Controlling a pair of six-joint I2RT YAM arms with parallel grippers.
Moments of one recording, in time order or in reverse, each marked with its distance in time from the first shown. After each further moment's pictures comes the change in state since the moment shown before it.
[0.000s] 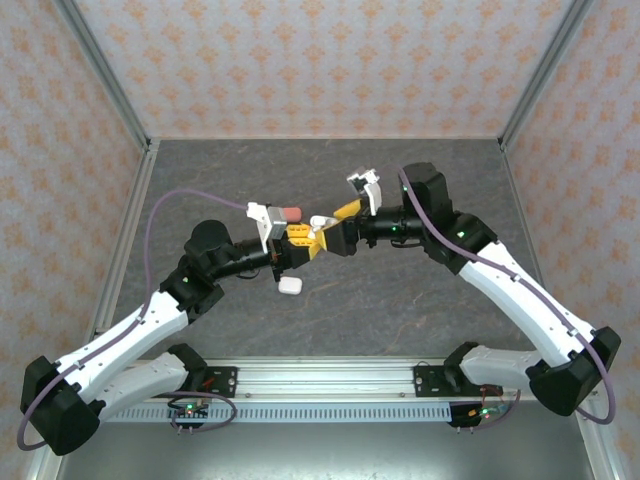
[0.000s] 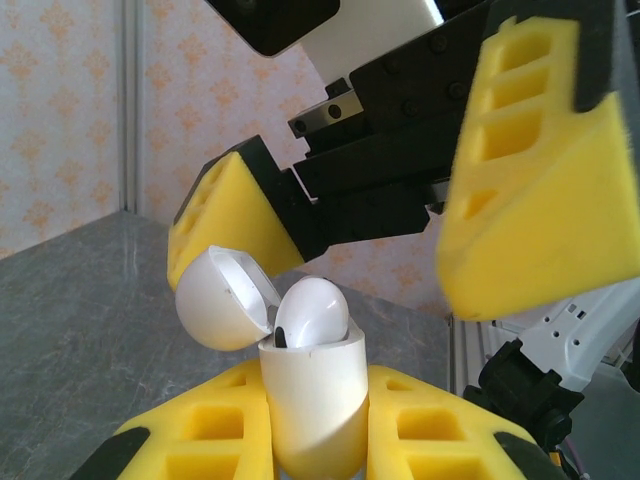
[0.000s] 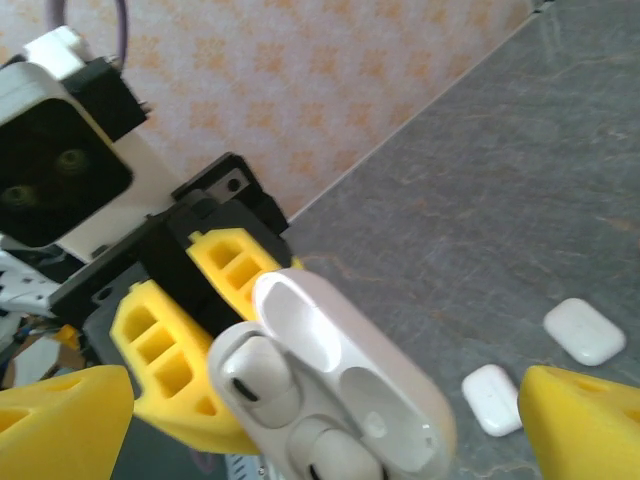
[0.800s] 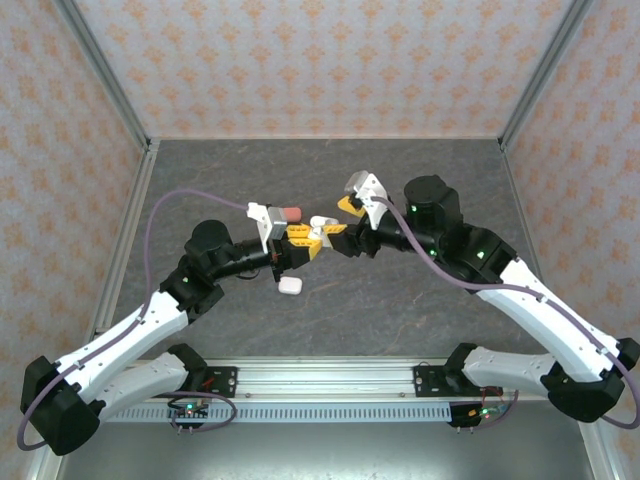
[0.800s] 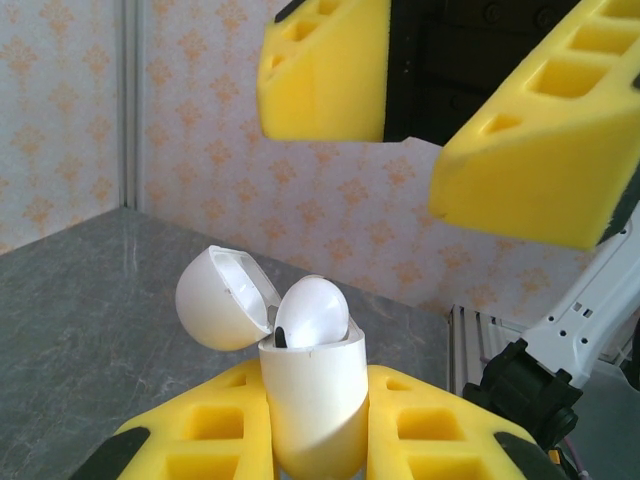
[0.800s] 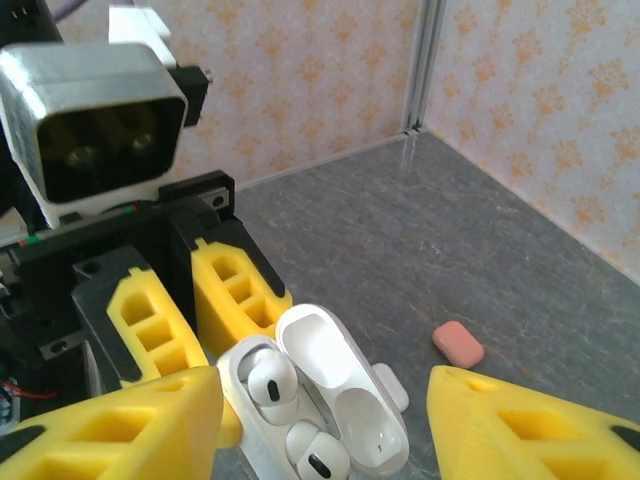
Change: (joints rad) left arm 0.000 0.000 0.000 -0.007 0.000 0.000; right arm 0.174 -0.092 0.073 -0.069 0.454 -0.380
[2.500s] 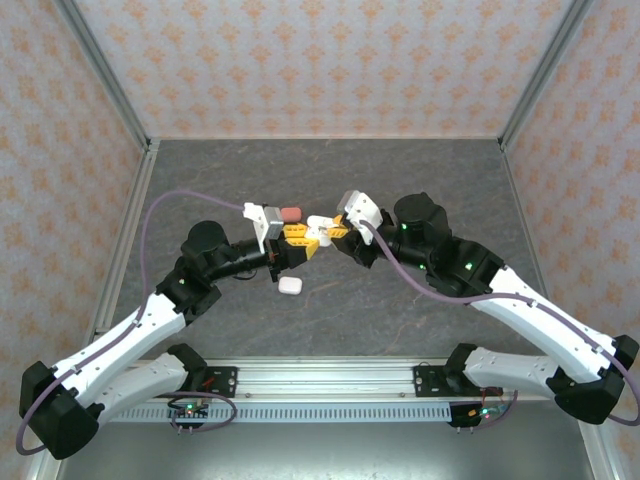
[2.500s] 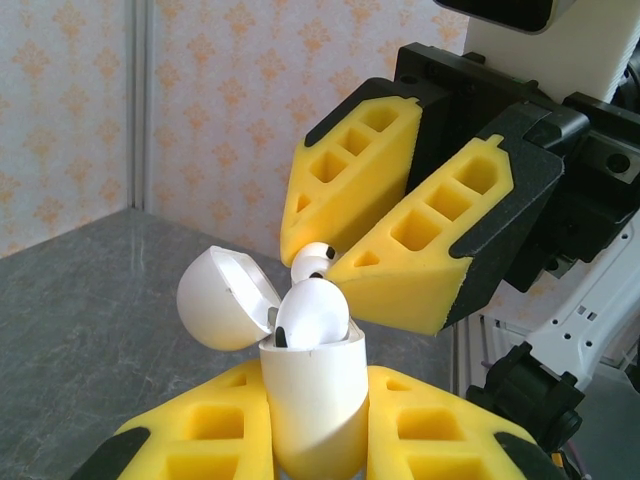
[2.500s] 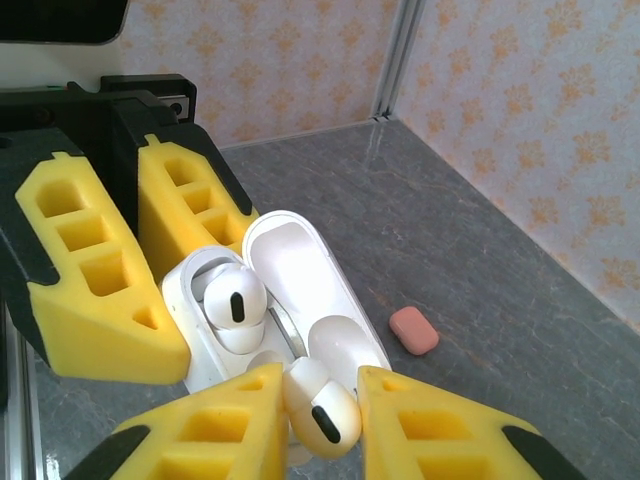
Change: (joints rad) left arm 0.013 -0.024 -0.001 -0.020 -0.006 -0.003; right arm 0.061 -0.039 -0.149 0.087 0.119 -0.133
